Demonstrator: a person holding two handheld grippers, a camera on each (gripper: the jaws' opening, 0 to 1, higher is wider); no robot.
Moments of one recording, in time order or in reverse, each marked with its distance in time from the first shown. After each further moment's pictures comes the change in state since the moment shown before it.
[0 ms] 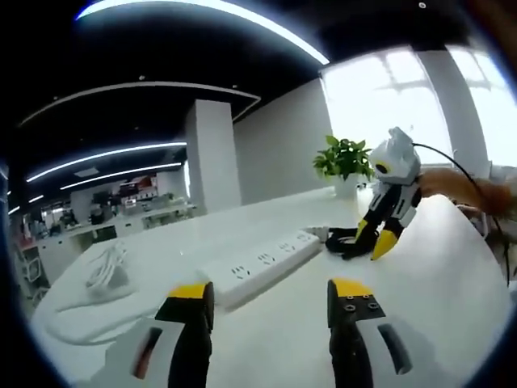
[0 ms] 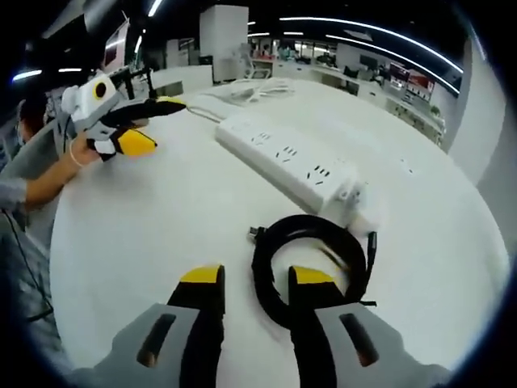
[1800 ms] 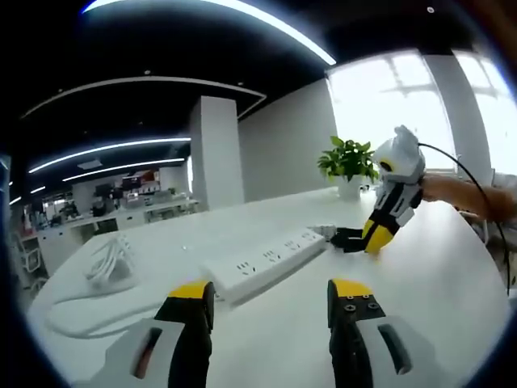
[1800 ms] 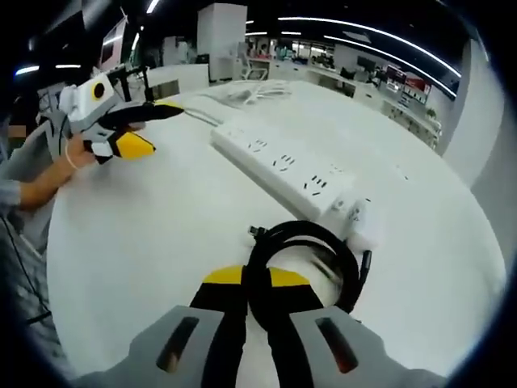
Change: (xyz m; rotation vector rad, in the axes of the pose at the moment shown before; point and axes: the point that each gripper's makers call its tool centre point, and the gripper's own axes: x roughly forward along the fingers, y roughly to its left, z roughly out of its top) left arm -0.001 0.008 -0.003 -0.046 0.009 0.010; right arm -0.002 -0.003 0.014 -0.001 -0.017 -0.040
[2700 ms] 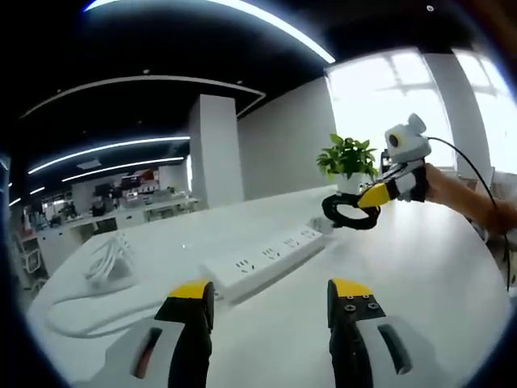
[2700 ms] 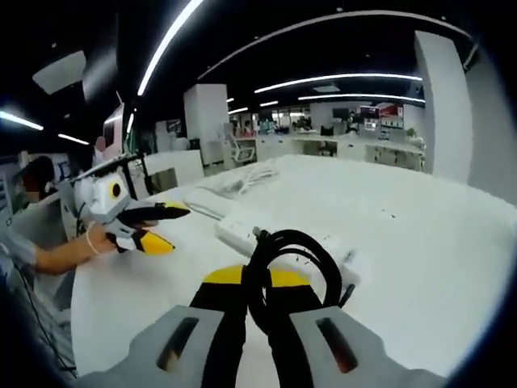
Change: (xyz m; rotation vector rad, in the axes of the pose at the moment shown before) left arm 0.000 -0.001 -0.003 0.005 0.009 -0.002; right arm -0.041 -0.006 0.064 0.196 -0.475 0.002
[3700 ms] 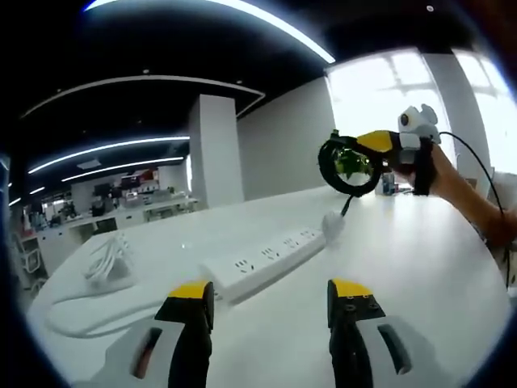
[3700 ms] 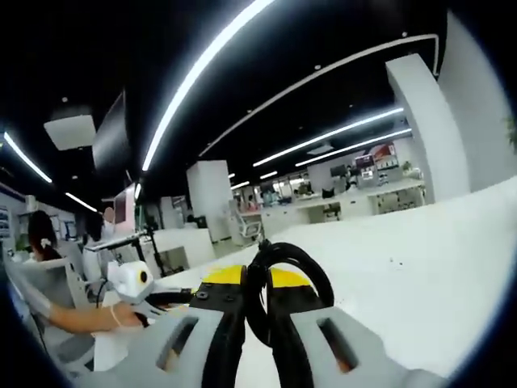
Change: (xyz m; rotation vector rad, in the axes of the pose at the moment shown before) left arm 0.000 0.000 0.000 0.000 0.001 -0.001; right arm -0.030 0.021 0.080 0.103 -0.397 0.016
